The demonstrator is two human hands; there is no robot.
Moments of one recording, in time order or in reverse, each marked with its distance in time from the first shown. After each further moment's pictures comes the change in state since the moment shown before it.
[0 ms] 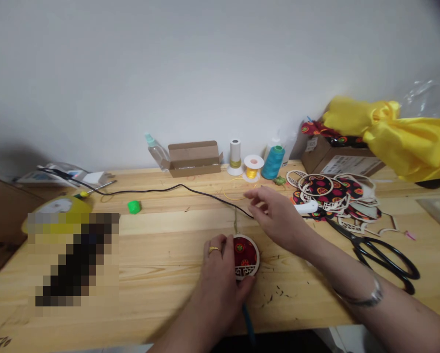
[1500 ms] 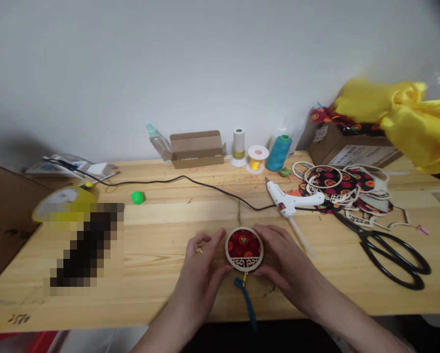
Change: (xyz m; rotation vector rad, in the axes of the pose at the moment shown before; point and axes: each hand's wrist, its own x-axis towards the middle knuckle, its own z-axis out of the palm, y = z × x) left_hand -0.022 -0.038 -0.017 -0.158 0.063 0.063; right_hand -0.093 0.025 0.026 0.072 -0.192 -0.117
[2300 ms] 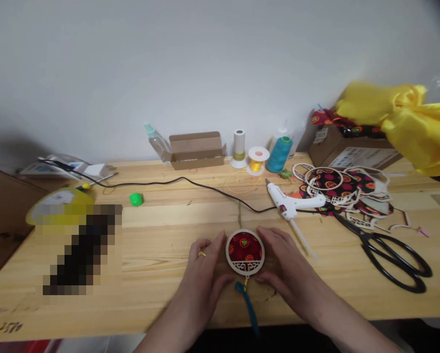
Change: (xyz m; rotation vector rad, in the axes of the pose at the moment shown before) left_hand -0.003 -0.013 0.009 -0.027 -0.089 0.055; right_hand -0.005 -0.002 0.004 -0.021 0.034 0.024
